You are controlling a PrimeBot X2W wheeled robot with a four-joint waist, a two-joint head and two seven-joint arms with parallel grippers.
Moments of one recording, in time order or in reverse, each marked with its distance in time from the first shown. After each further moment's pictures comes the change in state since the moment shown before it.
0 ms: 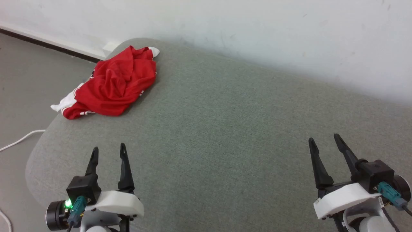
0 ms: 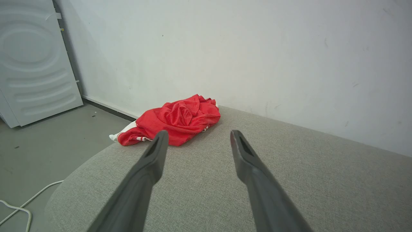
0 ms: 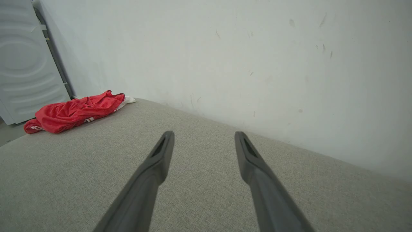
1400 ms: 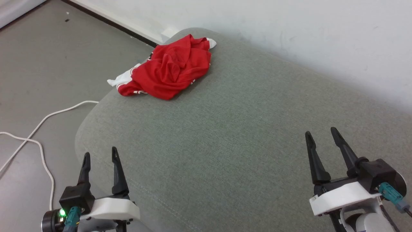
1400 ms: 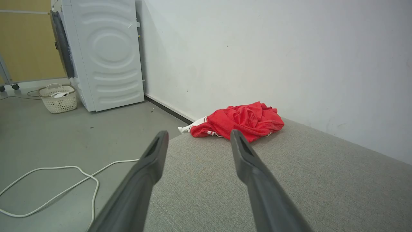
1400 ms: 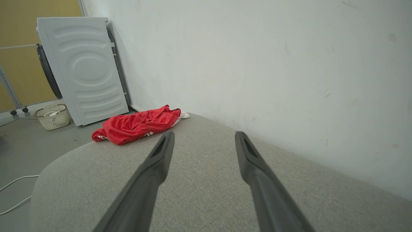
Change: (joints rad) left arm 0.024 0.001 0.010 0.011 -0.036 0.039 -0.087; right arm -0.015 0.001 0.030 -0.011 0.041 0.000 -0.056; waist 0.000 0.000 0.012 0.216
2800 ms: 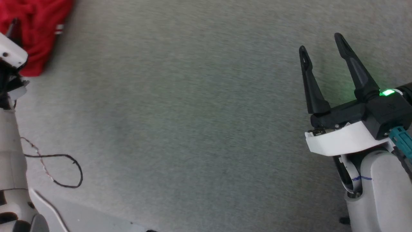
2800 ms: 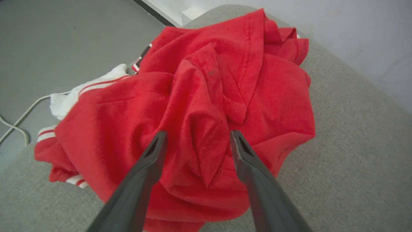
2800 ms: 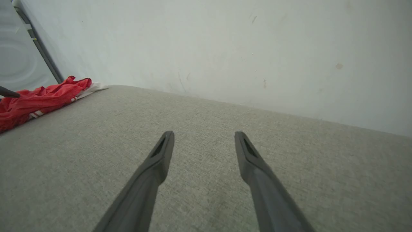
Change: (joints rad) left arm -0.931 0.309 0.224 0.570 -0.375 -0.063 0.680; right arm -0.321 -0.016 0.088 -0.200 -0.139 -0.001 0.101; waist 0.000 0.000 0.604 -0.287
